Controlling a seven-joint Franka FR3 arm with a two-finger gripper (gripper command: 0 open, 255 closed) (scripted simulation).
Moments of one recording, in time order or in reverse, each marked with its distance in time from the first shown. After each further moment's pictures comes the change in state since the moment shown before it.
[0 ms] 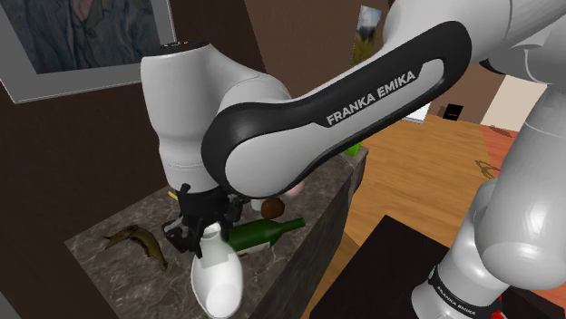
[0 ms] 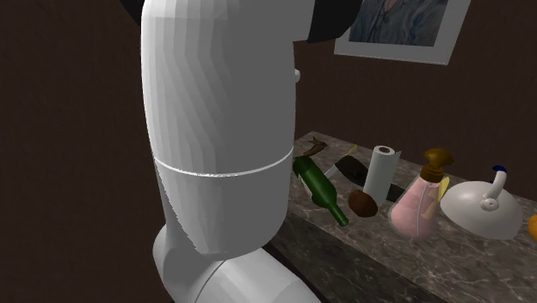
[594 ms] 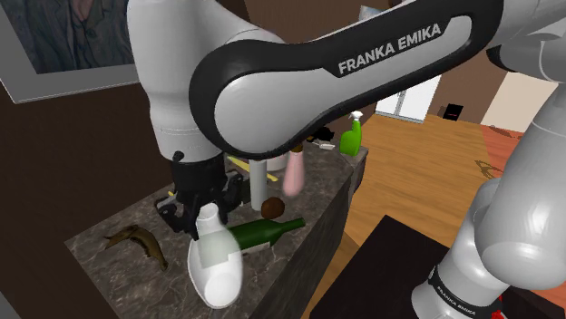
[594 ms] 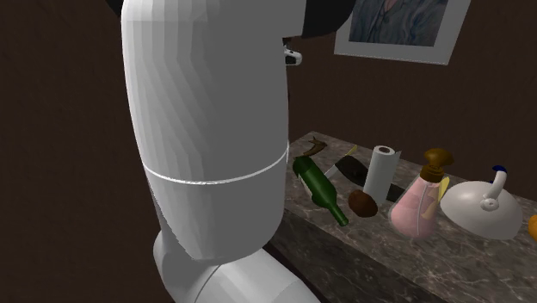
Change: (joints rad) arm -0.006 -0.040 -0.002 0.085 0.032 -0.115 -0.029
